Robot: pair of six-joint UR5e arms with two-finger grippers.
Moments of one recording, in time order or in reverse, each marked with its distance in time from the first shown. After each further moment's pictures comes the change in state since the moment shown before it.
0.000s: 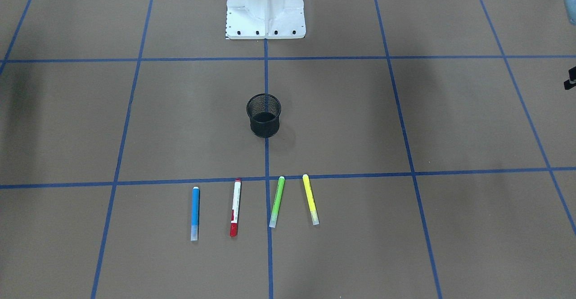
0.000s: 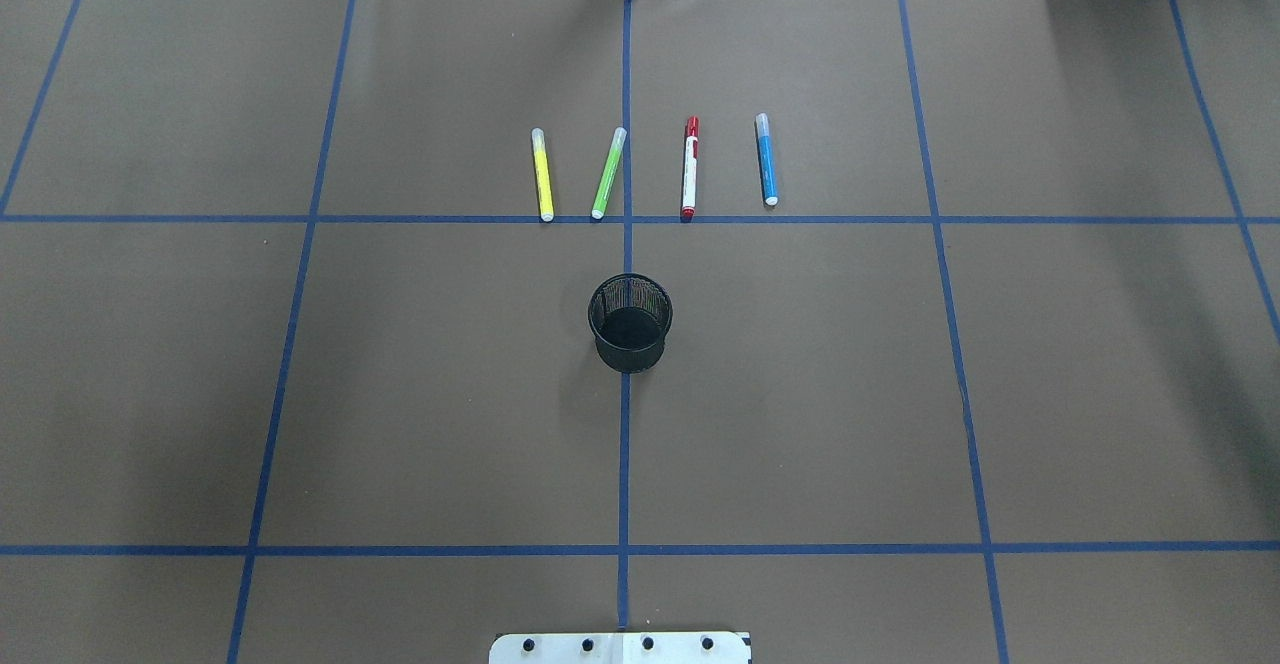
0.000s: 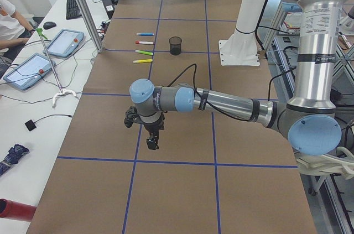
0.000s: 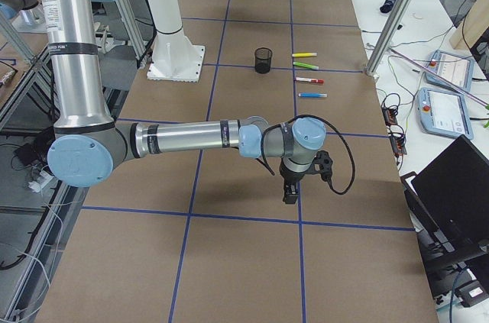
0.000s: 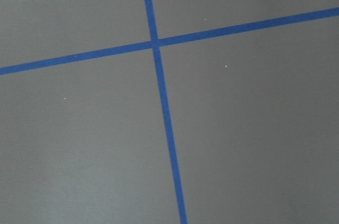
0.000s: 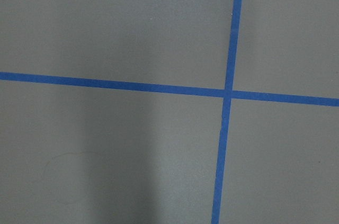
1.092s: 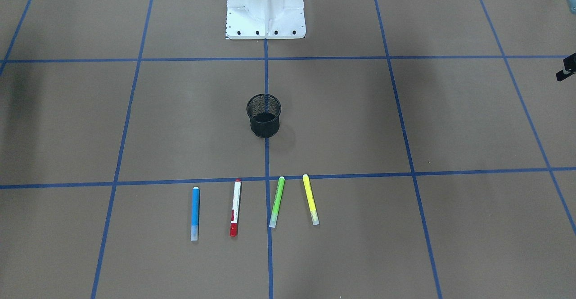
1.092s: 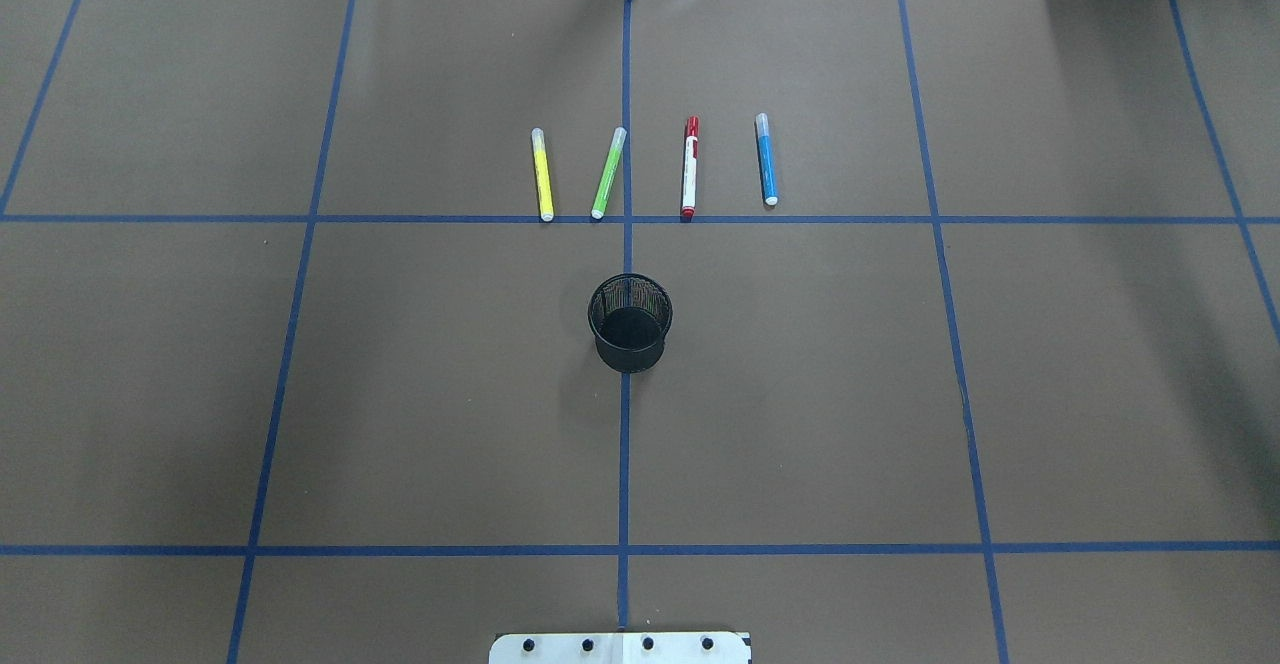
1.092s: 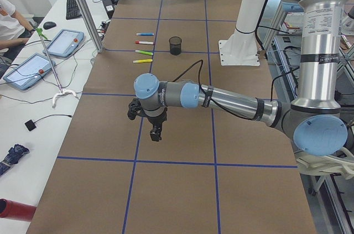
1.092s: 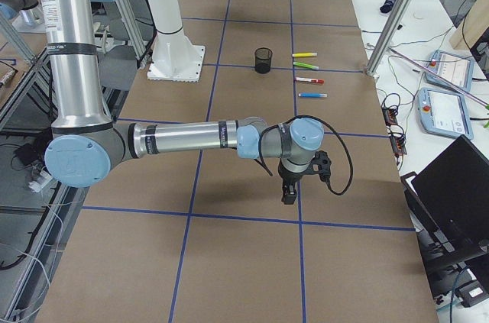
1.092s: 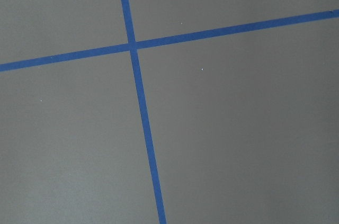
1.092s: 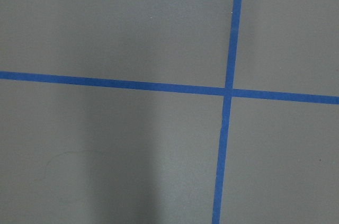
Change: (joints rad) left arm -0.011 0.032 -0.072 0.002 -0.076 -0.004; right arm 0.002 -0.018 0.011 0.011 0.004 0.012
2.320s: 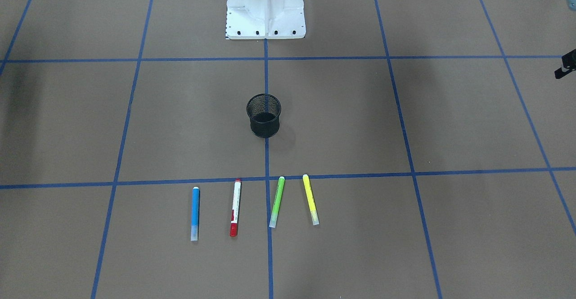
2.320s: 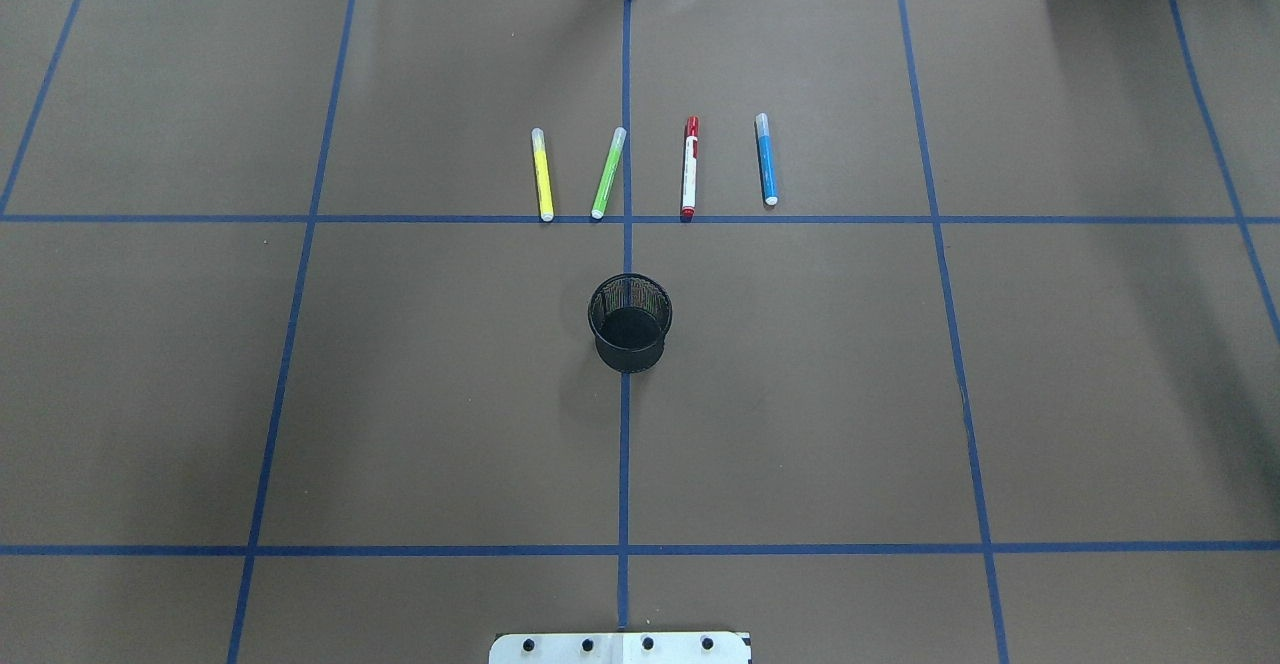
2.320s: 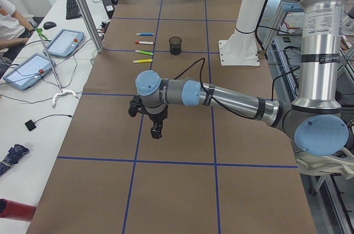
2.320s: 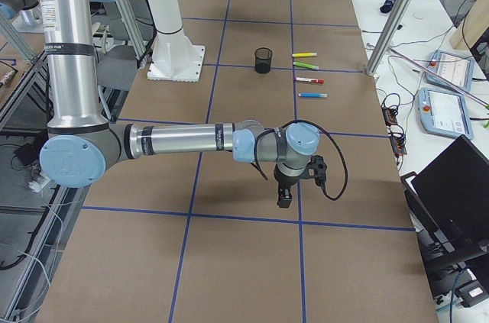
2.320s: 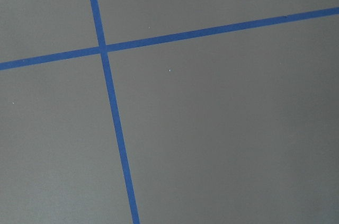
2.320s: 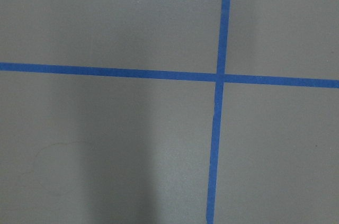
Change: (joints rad) left arm 0.002 0.003 -0.018 0.002 -0.004 0.000; right arm -0.001 -0.019 0.000 0.006 0.001 0.004
